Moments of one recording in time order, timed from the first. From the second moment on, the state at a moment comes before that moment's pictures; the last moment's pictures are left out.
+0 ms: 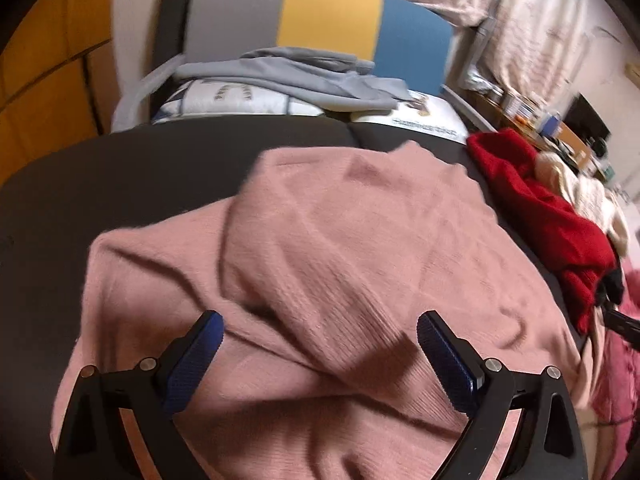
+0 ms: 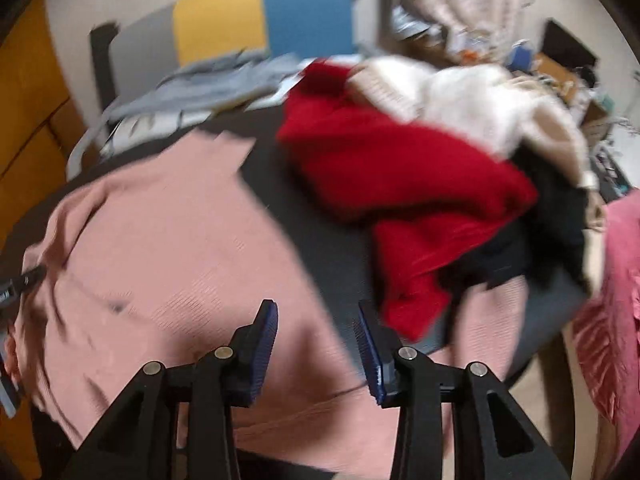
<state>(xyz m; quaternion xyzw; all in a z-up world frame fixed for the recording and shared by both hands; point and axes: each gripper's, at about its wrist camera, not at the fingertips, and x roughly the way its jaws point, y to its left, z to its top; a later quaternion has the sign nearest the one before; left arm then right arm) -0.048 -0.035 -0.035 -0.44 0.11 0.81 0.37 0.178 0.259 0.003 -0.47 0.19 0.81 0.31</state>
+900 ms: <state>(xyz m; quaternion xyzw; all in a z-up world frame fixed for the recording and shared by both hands) -0.117 -0.008 -0.099 -0.50 0.21 0.81 0.21 0.138 0.249 -0.079 -0.52 0.20 0.77 0.31</state>
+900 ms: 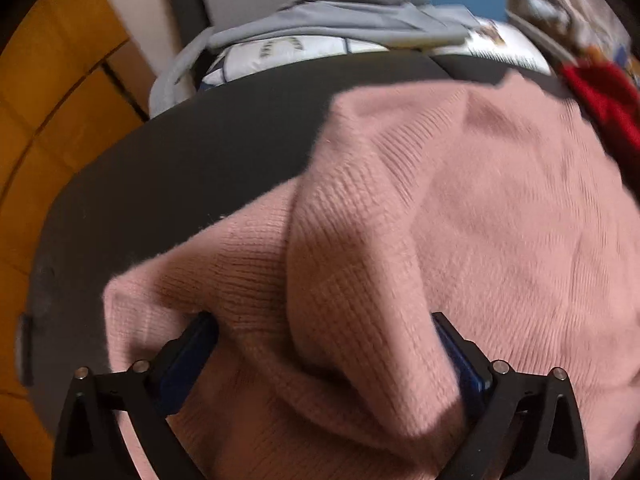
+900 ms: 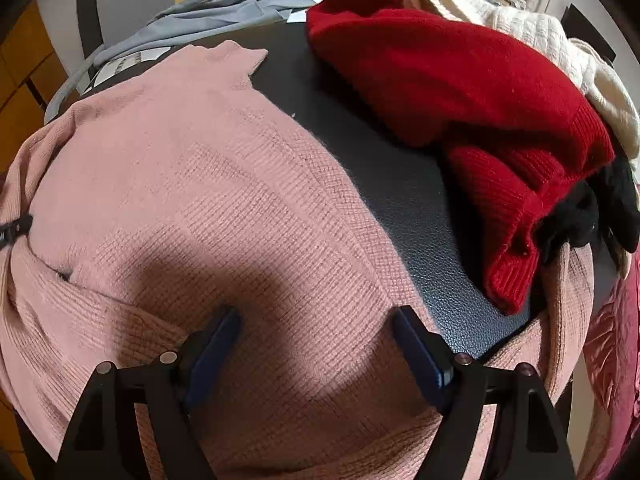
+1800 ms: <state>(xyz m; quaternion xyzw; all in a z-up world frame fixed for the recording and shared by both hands) -0.208 -0.118 0.005 -0.55 0.06 0.80 0.26 0.116 0.258 -0.049 -0.49 0.16 0.81 0.28</state>
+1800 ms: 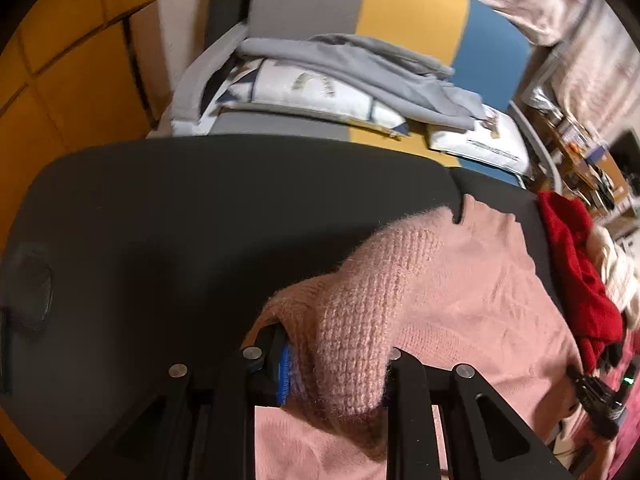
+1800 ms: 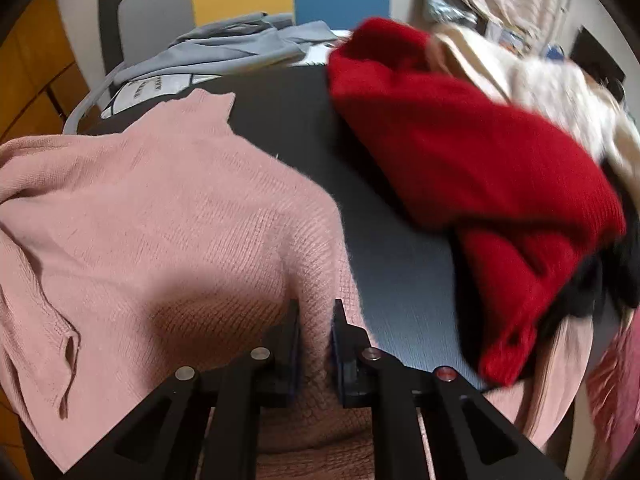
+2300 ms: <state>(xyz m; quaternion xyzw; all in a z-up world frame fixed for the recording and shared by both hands) -0.243 -0.173 -0.037 -0.58 0.02 0.79 0.22 0.019 0.280 -0.044 -0.50 0.10 0.81 0.29</state>
